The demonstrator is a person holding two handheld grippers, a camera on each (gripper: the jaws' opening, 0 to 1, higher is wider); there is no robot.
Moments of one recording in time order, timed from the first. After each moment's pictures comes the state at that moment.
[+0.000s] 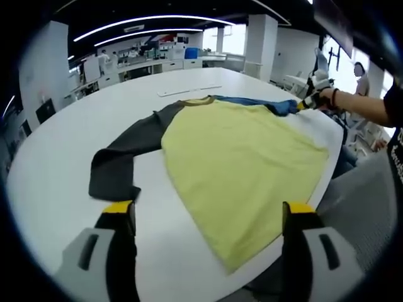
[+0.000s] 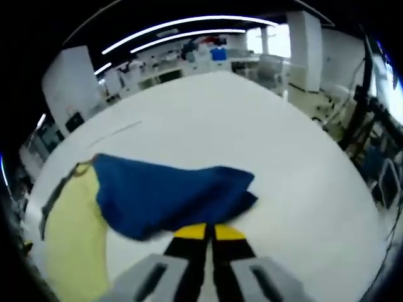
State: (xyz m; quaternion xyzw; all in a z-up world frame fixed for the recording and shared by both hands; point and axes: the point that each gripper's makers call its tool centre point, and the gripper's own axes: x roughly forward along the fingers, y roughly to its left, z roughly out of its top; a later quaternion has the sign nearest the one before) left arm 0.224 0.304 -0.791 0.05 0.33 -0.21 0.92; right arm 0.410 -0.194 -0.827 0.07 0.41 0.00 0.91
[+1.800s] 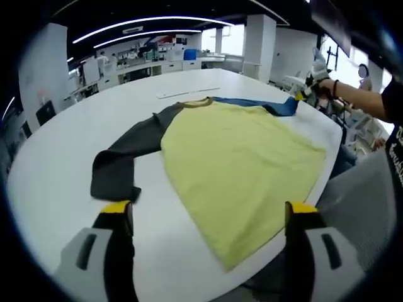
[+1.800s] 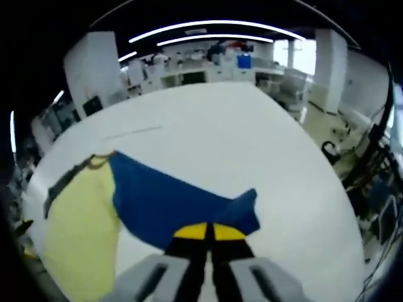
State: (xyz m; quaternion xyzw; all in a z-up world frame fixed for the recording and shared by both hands) left arm 0.220 0.306 -0.786 0.05 0.33 -0.21 0.92; right arm 0.431 -0.178 -0.787 0.02 0.39 0.07 0.92
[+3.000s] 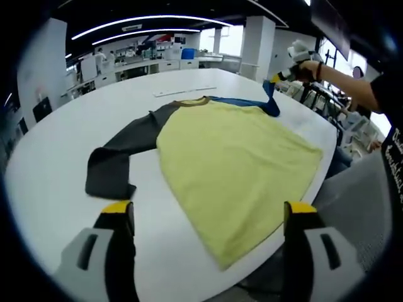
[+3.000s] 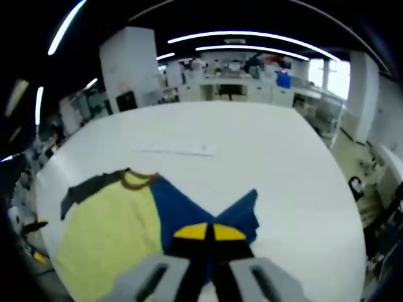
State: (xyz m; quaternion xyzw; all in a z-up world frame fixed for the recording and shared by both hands) left arm 0.216 0.303 -0.790 0.04 0.33 -0.22 0.92; right arm 0.491 -0.070 -0.735 -0.02 0.35 0.18 0.92
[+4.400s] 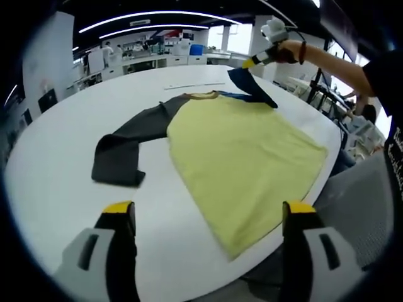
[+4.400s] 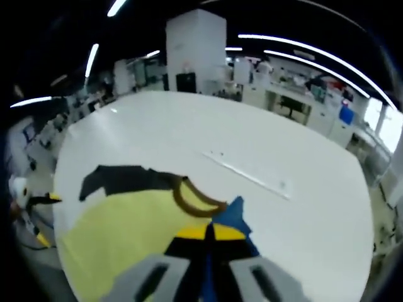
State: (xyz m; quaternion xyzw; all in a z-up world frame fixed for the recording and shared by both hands) left arm 0.210 0.320 -0.798 0.03 0.35 -0.20 0.92; right arm 0.513 0.094 -0.724 -0.15 0.33 0.36 0.86
